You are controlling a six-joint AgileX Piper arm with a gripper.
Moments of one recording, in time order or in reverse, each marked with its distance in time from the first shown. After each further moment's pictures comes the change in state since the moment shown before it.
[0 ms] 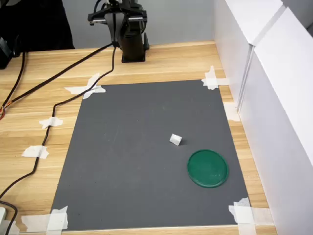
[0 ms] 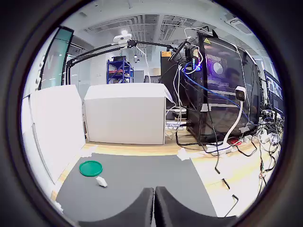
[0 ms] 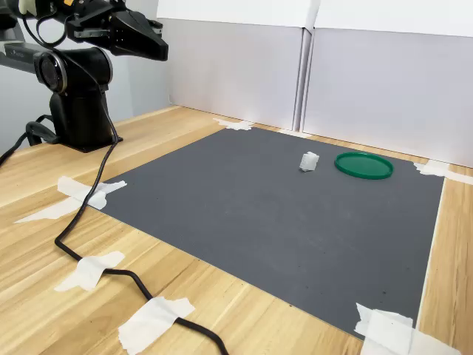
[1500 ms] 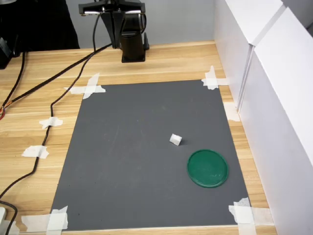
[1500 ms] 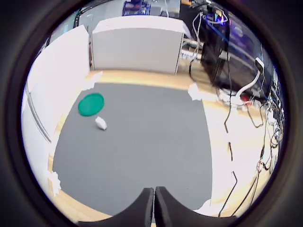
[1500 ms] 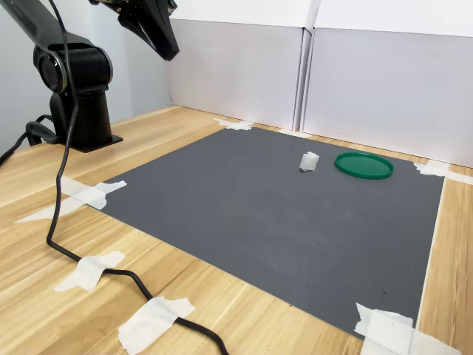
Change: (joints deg) arm 0.0 39.0 -30.8 0.4 30.7 -7.9
